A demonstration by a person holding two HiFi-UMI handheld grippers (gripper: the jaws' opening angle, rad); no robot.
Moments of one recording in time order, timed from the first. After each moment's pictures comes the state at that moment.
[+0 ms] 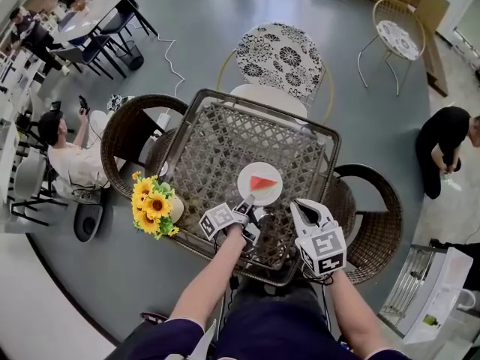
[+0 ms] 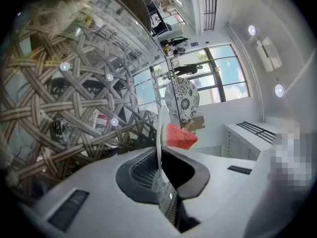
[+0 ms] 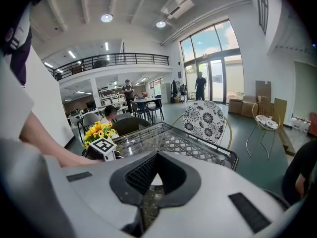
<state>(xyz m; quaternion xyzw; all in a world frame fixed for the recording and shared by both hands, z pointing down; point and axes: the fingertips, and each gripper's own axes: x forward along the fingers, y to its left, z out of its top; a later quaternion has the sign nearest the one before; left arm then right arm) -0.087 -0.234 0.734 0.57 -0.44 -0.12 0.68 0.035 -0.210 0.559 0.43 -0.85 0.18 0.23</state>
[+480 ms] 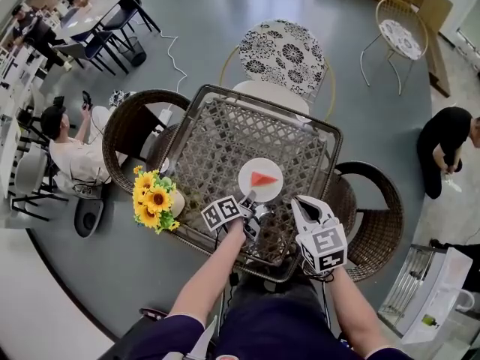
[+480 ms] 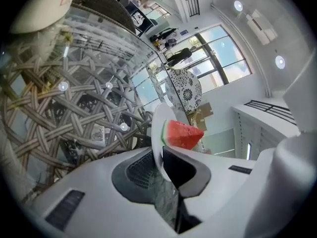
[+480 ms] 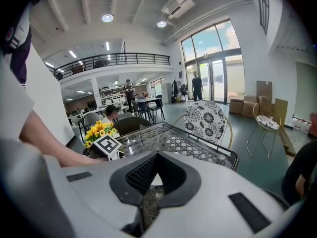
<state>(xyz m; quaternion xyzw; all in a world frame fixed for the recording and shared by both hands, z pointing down) -0.092 -0.232 0.746 0.60 -0.48 -0.02 0.64 0.034 -0.207 0.558 0.43 -0.85 0.18 0.23</state>
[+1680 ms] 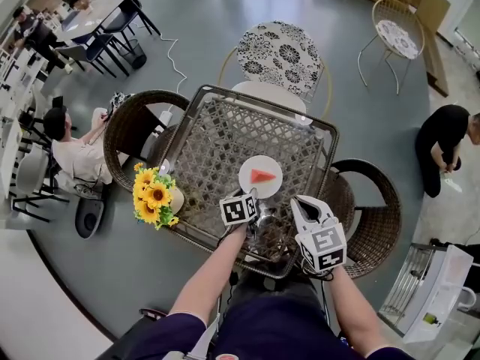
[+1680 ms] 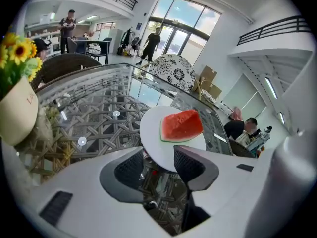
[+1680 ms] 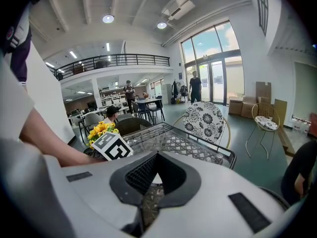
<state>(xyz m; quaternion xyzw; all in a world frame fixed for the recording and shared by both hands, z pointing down) -0.091 -0.231 0.742 0.67 -0.55 0.23 0.45 0.042 -0.192 0.552 0.43 -0.86 0.18 0.22</state>
